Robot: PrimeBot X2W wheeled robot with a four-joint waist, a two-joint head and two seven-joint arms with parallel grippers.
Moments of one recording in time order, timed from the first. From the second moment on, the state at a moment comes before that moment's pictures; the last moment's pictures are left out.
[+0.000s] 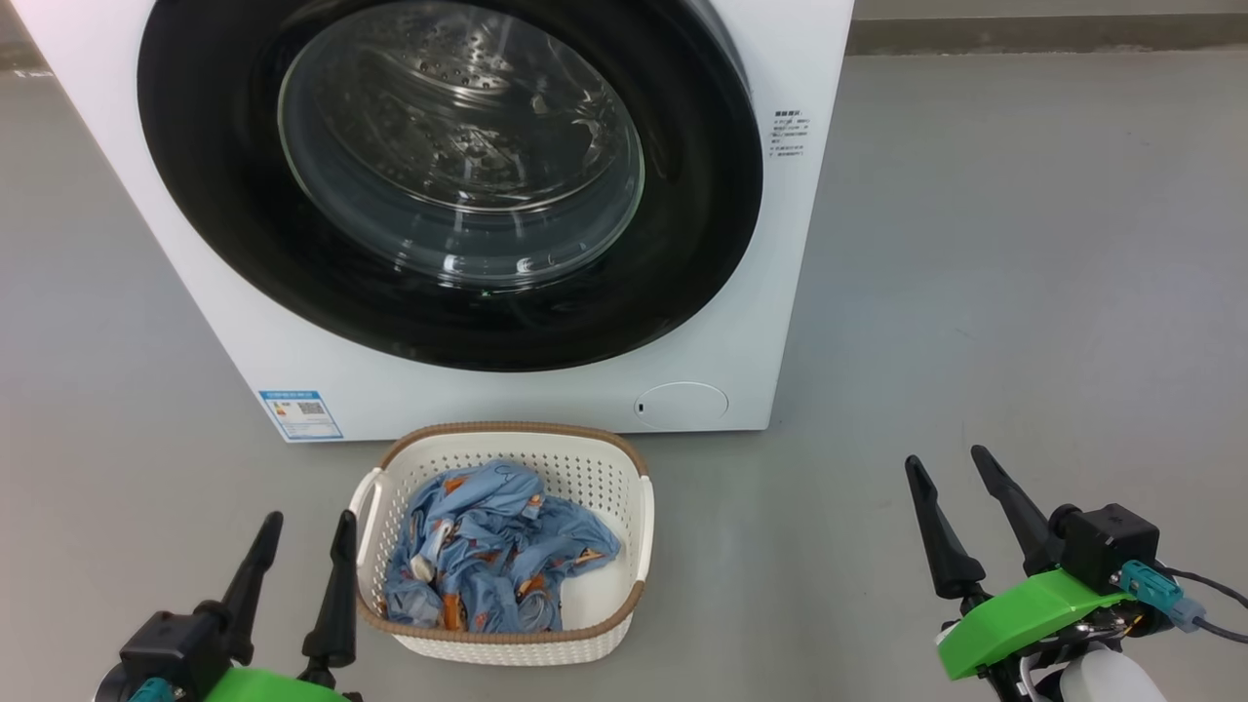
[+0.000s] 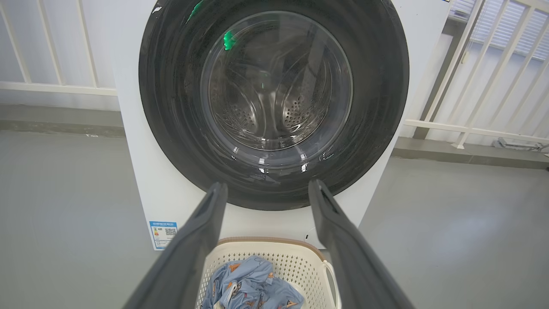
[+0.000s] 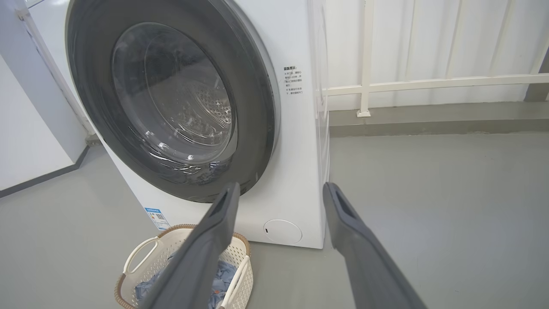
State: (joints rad) left arm -0.07 0.13 -0.13 0.24 -0.34 -0.13 -0.25; right arm -0.17 -0.13 0.05 0.33 0.28 0.13 -0.25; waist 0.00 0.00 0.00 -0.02
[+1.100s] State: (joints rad) left arm -0.12 0.12 -0.10 0.19 -0.33 -0.13 -0.25; right arm -0.36 -0.19 -0.03 0.31 0.35 0.13 -0.25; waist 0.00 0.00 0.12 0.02
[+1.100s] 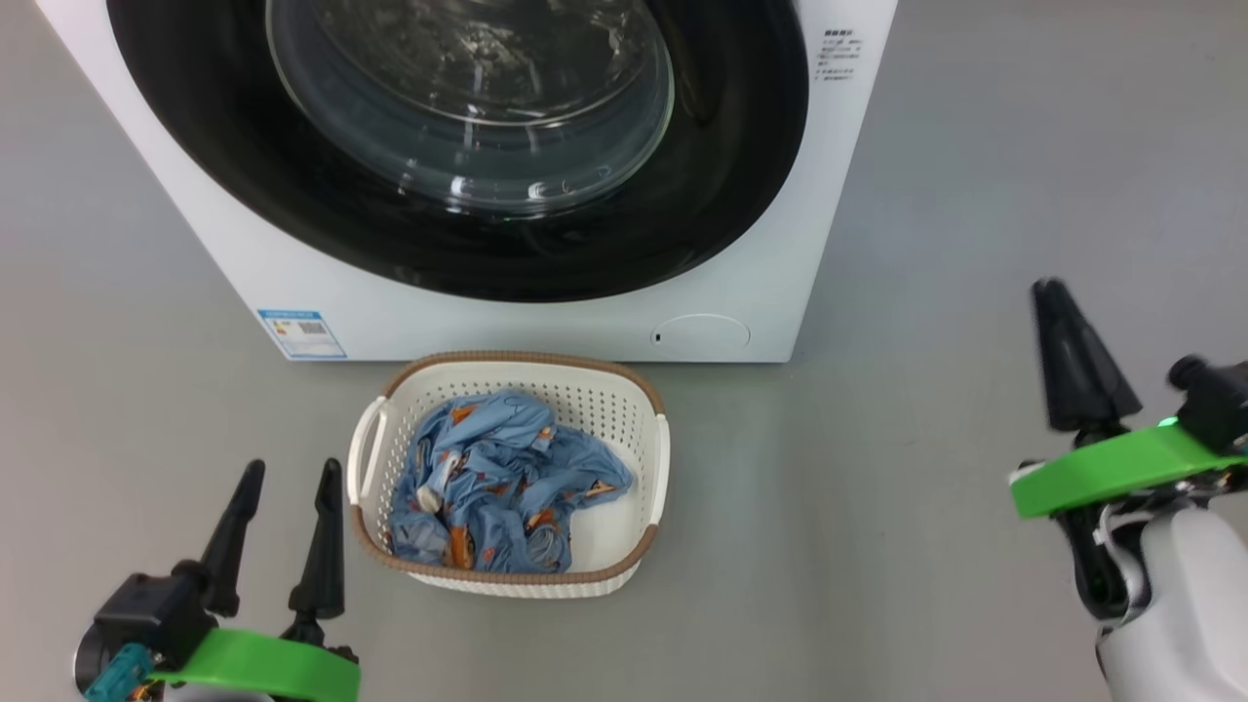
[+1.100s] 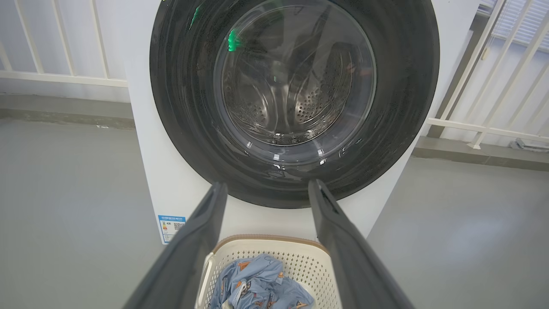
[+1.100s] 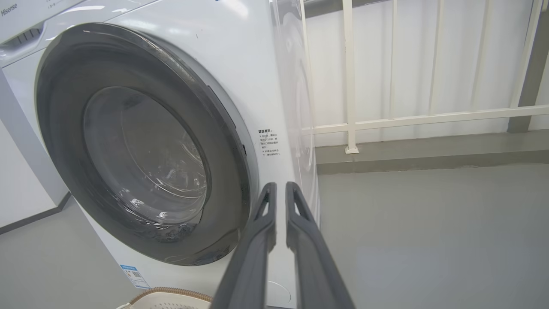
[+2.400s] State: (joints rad) left arm -0.22 0.13 -0.13 0.10 -0.33 -0.13 -0.25; right arm -0.85 -0.44 0.12 0.52 1.17 0.13 -0.10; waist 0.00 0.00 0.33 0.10
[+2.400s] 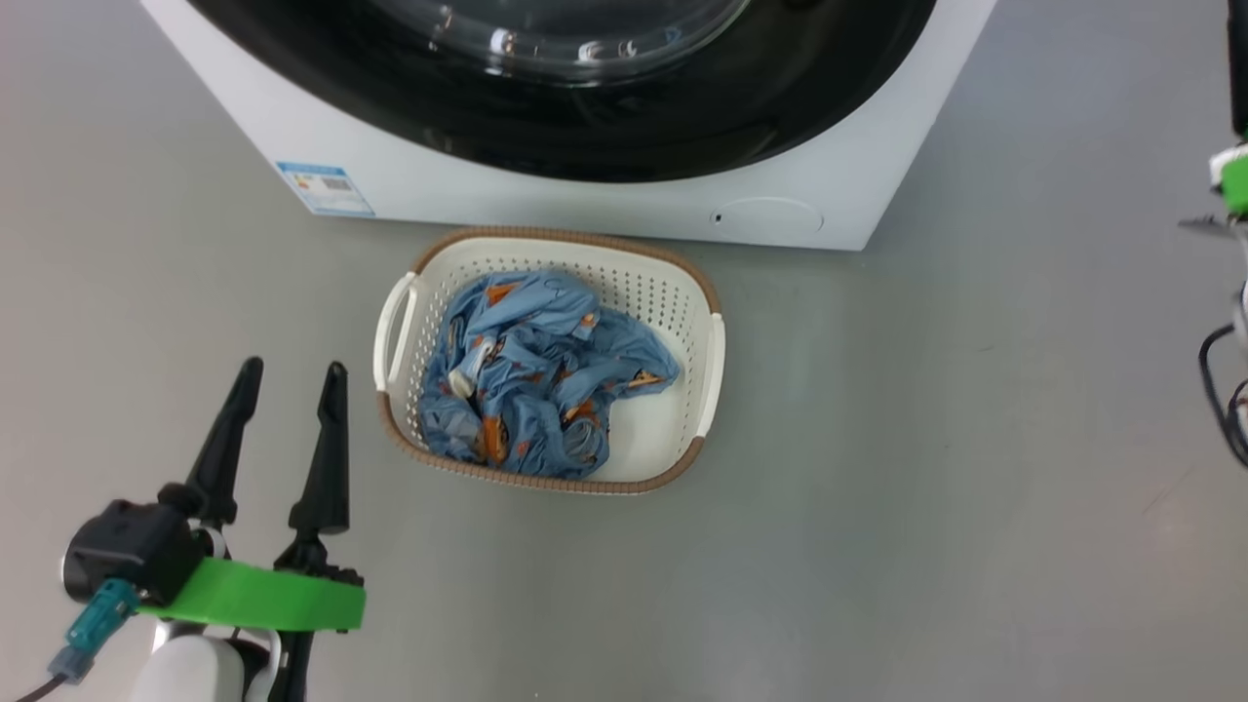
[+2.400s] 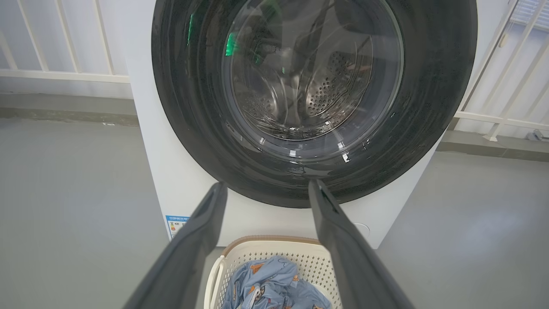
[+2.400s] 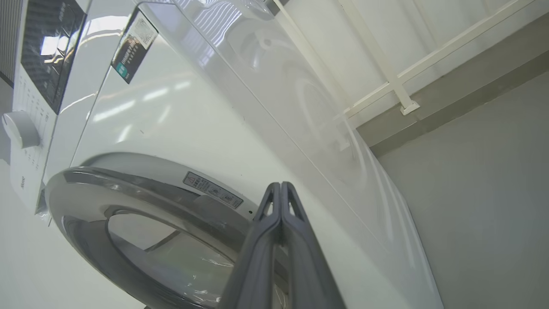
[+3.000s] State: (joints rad) left arm -0.26 0.12 -0.13 0.08 -0.33 -0.13 -0.25; right arm -1.03 -0.48 0.19 0.57 1.42 0.13 0.12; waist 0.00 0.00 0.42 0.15
